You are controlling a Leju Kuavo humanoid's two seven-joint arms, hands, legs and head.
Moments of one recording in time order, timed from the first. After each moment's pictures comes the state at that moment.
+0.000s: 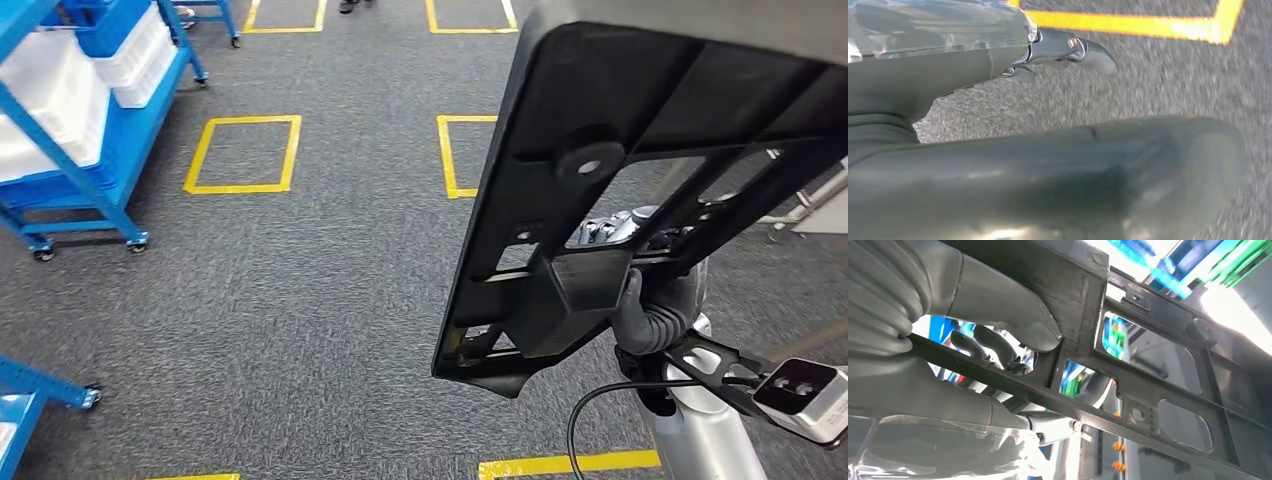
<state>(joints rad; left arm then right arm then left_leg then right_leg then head) -0.10 -0.02 1.15 -0.22 -0.97 0.00 -0.21 -0.24 -0.26 0.18 -1.96 -0.14 0.26 -0.65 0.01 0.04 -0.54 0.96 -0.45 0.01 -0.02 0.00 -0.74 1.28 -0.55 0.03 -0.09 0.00</state>
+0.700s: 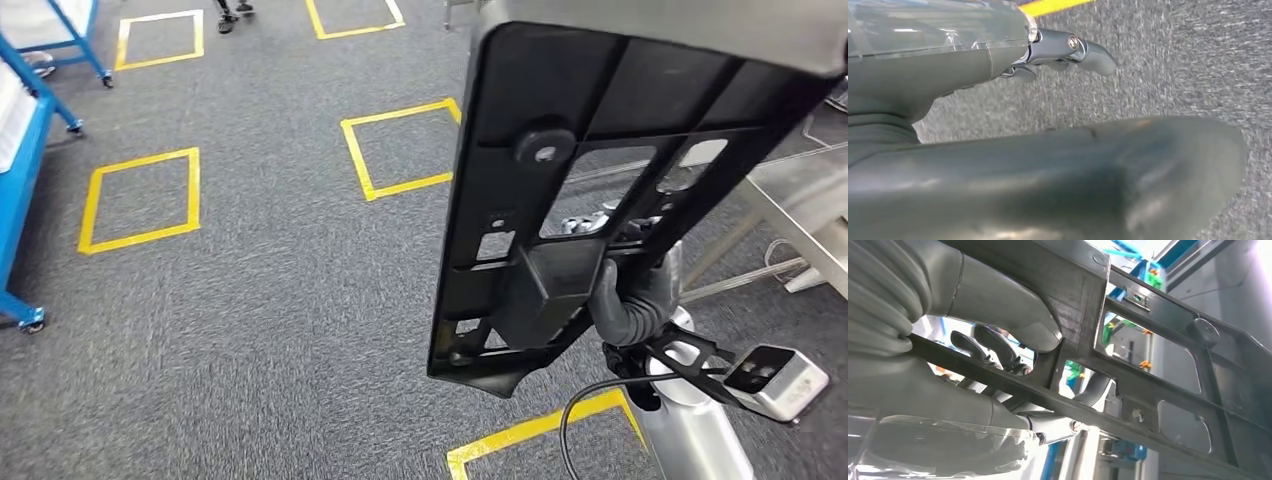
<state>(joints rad) -0.09 -0.02 1.15 -0.22 -0.97 0.00 -0.21 -0.26 -0.25 0.22 -1.90 -0.13 0.24 -0.65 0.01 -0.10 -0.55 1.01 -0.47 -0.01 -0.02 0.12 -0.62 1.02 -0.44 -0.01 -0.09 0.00</state>
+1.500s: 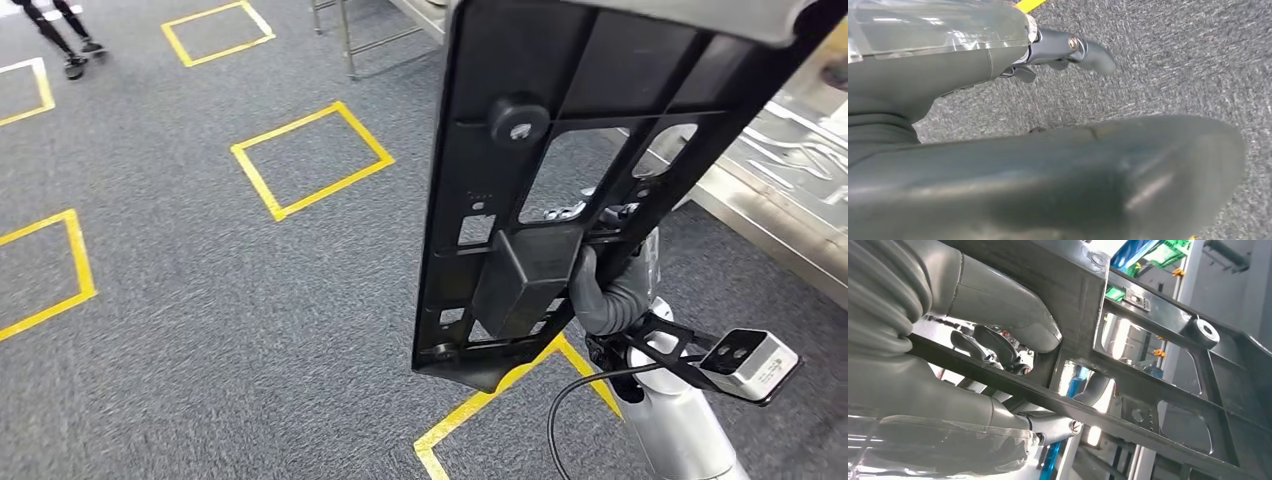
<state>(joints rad) -0.09 -0.04 1.16 -0.22 -0.95 0.00 -0.22 -0.31 -0.24 0.30 -1.86 -0.15 0.19 -0.65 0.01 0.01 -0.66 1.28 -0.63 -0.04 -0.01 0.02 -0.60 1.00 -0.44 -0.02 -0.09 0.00</state>
